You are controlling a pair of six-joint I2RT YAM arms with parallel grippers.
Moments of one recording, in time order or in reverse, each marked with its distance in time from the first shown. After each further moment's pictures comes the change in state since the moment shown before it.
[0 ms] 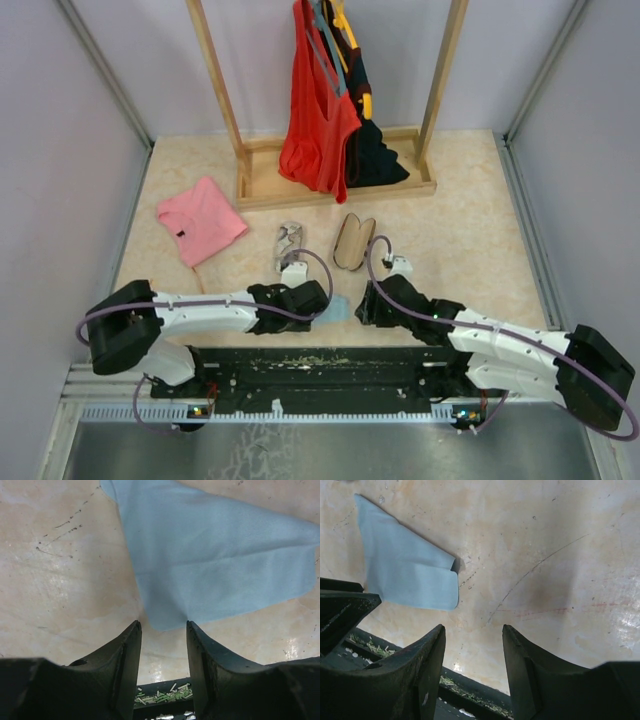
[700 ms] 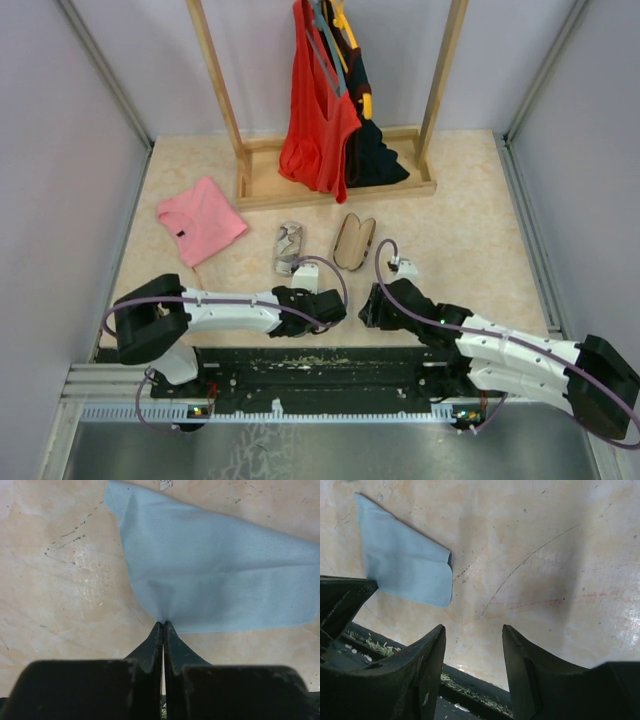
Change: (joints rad) left arm -0.087 0.172 0.142 -0.128 -0.148 -0.108; right arm 0.000 -0.088 -0.048 -0.019 0.006 0.010
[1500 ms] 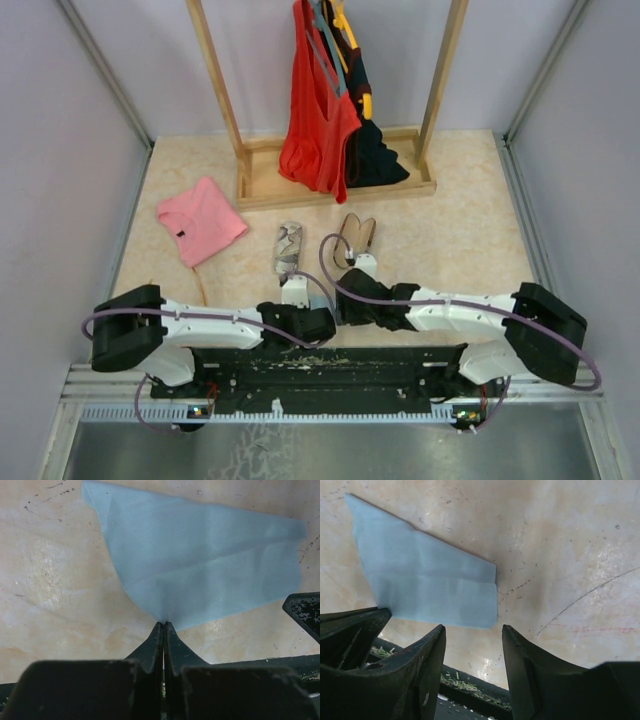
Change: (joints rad) left arm -0.100 -0.124 -0.137 0.068 -0.013 -0.145; right arm 0.114 0.415 0.282 -0.045 0.020 -0.011
